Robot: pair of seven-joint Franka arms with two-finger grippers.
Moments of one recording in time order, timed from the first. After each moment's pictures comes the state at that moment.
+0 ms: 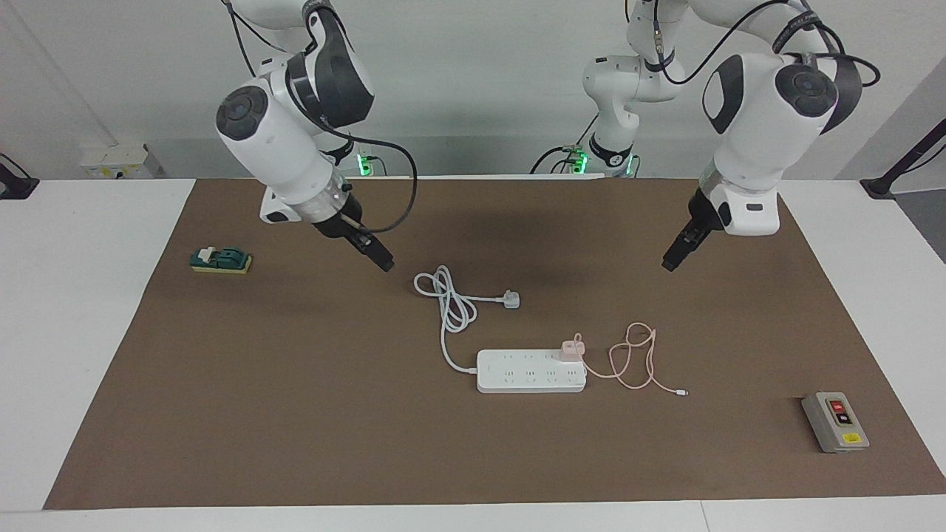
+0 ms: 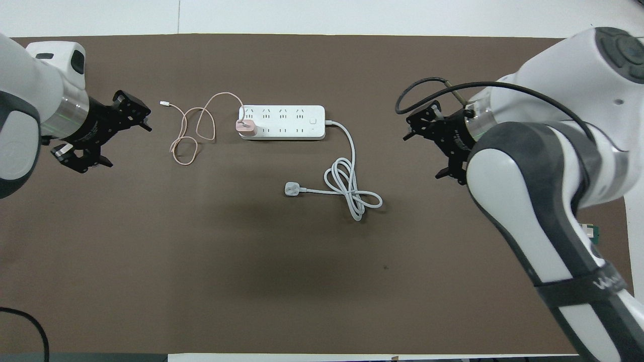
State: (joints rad) left arm -0.16 0.16 -0.04 -1.63 -0.02 1.75 -1.01; right arm 0.16 0.19 0.09 -1.70 0.34 1.86 1.08
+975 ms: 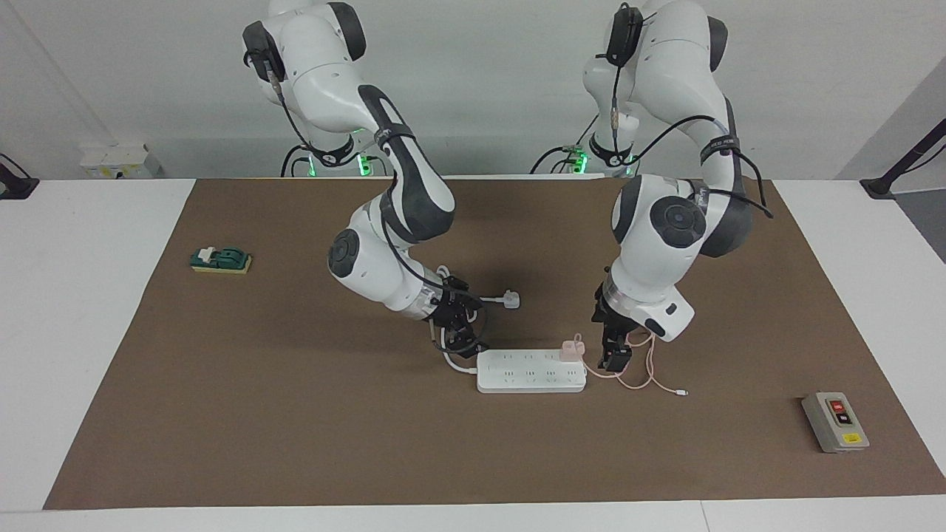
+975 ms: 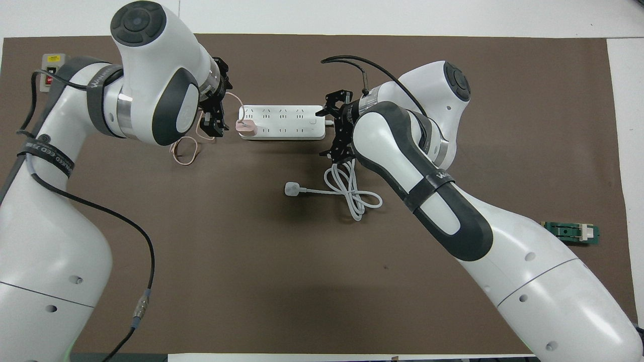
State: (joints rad) left arm -0.37 0.56 0.00 -1.36 -0.04 1.98 -1.78; right arm 0.32 0.63 0.09 -1.49 0.76 2.22 1.46
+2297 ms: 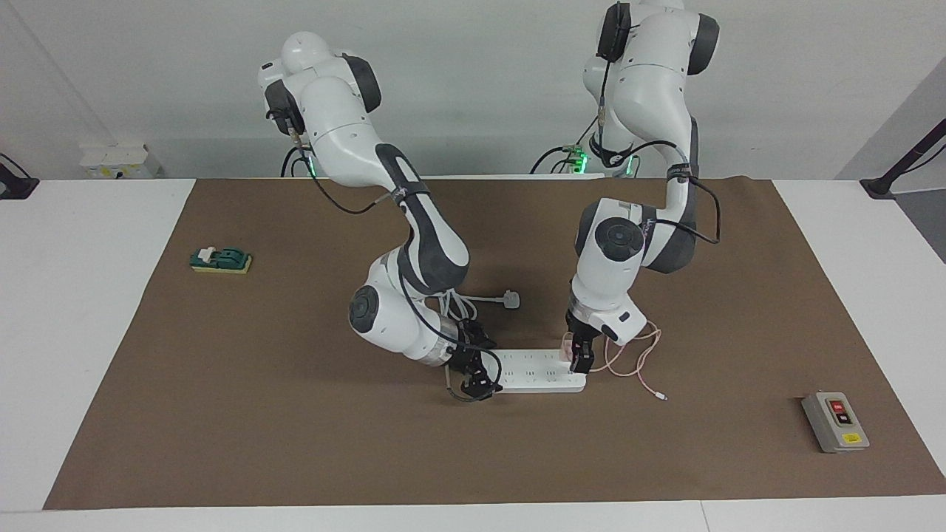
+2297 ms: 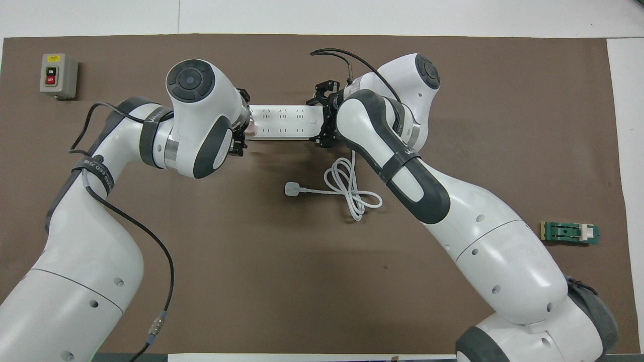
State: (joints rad) left arm -0.42 0.54 0.01 -1.59 0.01 2.20 -1.79; right arm 0.33 0.90 0.09 -1.20 0.72 2.21 1.48
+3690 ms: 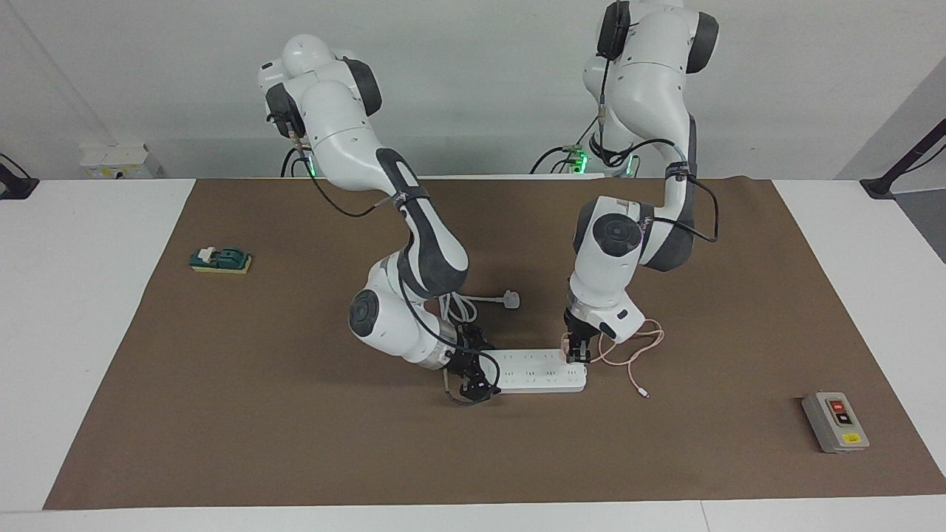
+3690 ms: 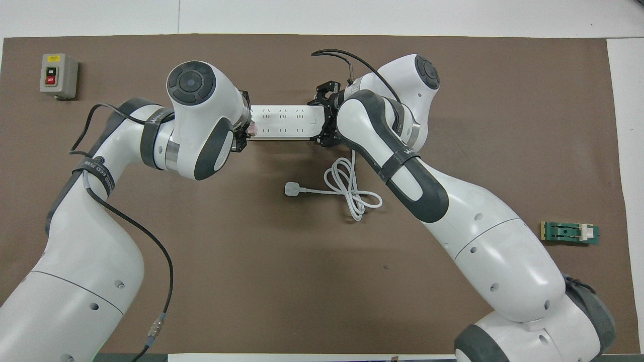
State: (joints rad) left arm -0.43 0.53 0.01 -1.60 0.01 2.22 -1.80; right arm 0.33 0.90 0.09 -1.19 0.71 2.21 1.48
